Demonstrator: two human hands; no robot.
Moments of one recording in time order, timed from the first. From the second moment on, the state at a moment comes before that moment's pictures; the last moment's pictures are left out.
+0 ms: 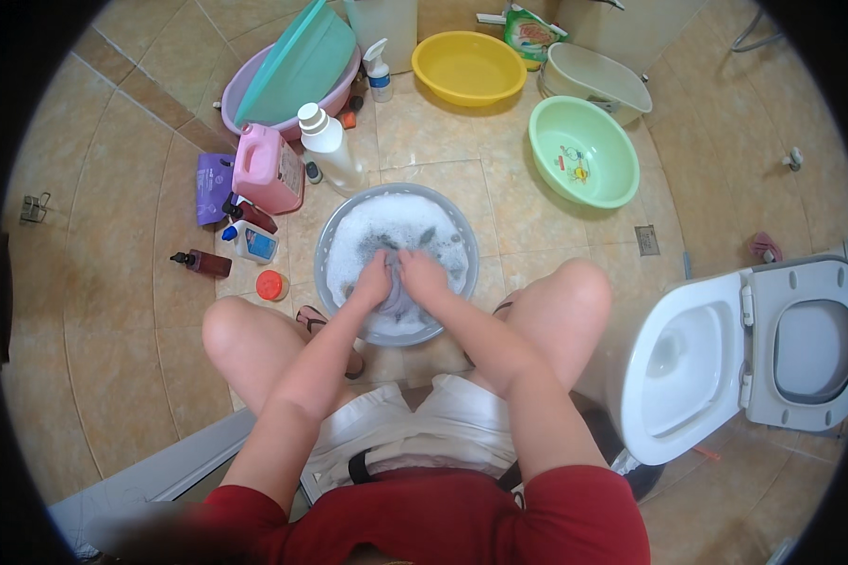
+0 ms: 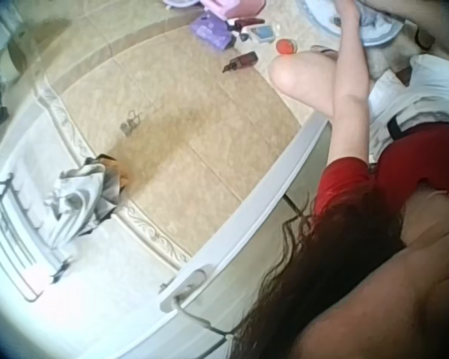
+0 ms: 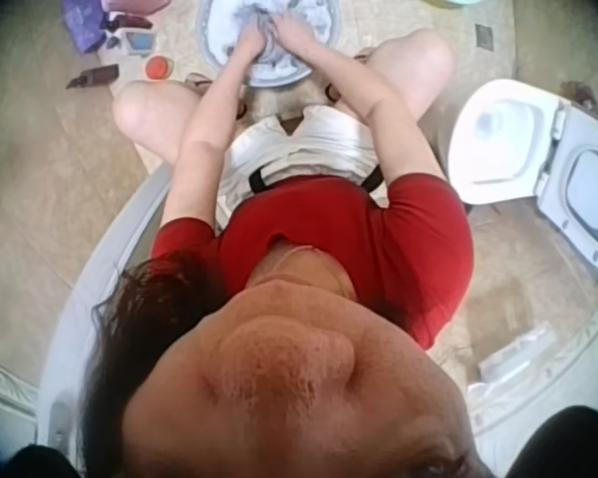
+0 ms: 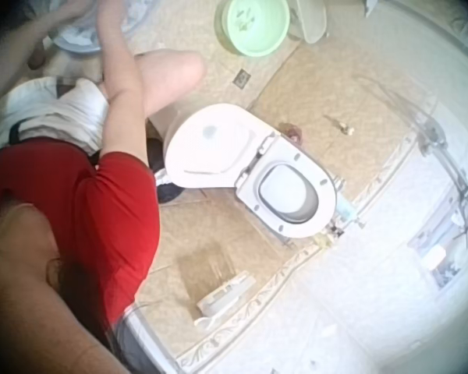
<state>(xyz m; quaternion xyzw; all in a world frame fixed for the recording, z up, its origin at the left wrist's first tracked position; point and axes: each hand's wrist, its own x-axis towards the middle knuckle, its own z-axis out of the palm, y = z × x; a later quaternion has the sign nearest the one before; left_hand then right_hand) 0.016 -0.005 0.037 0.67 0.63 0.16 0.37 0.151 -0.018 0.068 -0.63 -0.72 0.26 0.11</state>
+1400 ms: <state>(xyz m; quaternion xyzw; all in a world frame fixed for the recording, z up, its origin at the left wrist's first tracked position) 0.017 0.012 0.077 0.13 0.45 0.45 0.76 0.102 -0.024 0.161 -0.59 -0.60 0.28 0.46</state>
